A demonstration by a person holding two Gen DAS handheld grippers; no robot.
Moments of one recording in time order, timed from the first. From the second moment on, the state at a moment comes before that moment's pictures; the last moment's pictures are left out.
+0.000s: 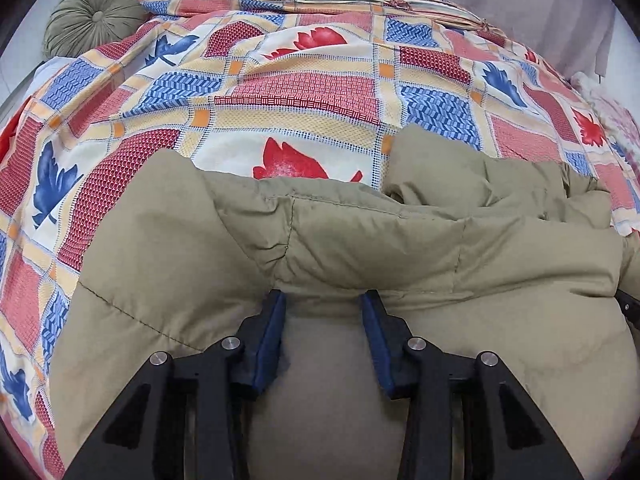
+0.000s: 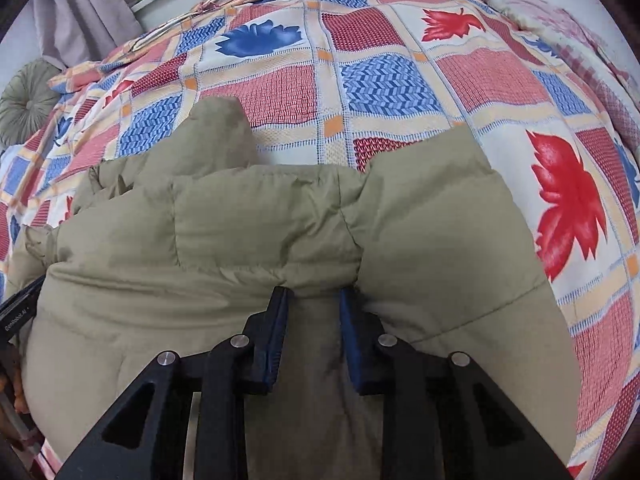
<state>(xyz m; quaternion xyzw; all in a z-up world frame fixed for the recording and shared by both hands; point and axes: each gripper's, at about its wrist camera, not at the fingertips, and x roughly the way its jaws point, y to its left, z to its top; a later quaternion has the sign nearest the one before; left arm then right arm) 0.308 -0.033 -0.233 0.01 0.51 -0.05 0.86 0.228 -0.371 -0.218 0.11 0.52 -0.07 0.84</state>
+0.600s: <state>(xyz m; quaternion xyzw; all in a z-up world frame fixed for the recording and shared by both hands) 0.344 0.009 -0.255 0.06 0.51 0.04 0.86 0.234 -0.439 -0.243 0.14 0.51 -0.18 0.83</state>
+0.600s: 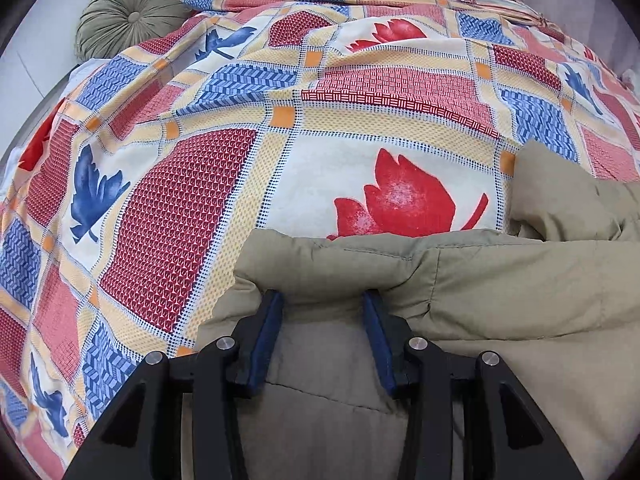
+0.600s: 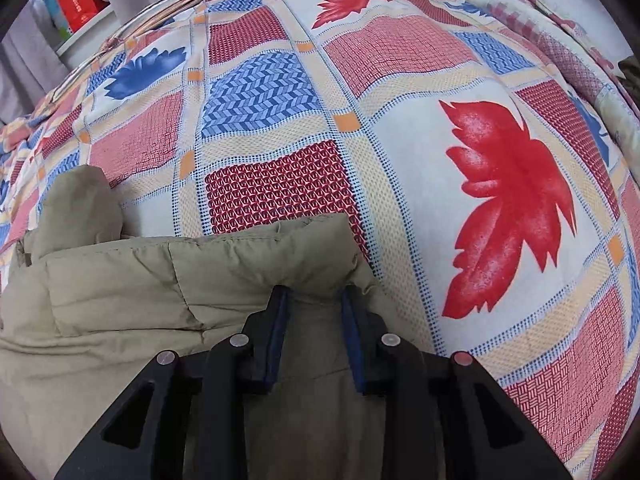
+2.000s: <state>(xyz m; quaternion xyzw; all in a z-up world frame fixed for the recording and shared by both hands) 0.096 0.039 -0.179 -0.04 0.59 -0.06 0.81 -0.014 -0.368 -0.192 0.33 0.54 -0.11 0.77</state>
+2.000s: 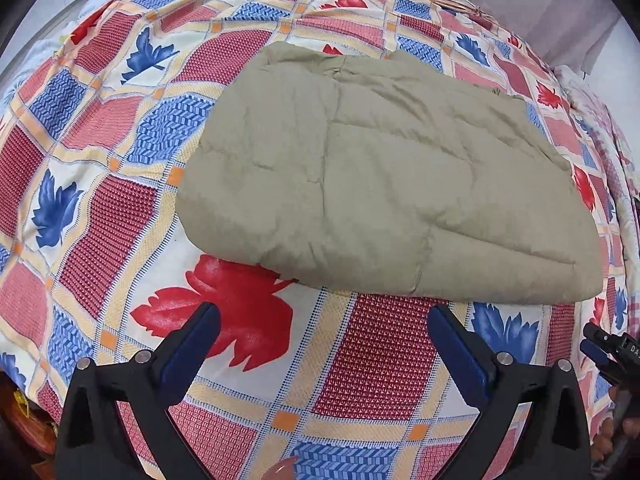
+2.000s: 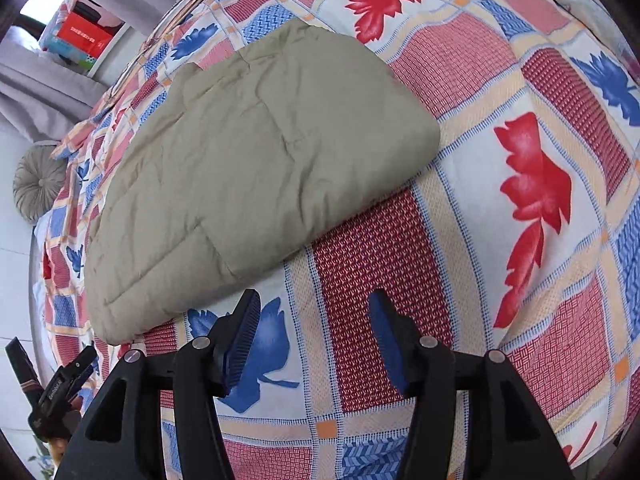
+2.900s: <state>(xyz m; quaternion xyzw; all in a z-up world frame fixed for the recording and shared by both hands) 0.146 0.087 -0.256 -0.34 0.59 -0.13 0.72 0.014 -0.389 -0.258 0.58 0.44 -0.03 0.68</state>
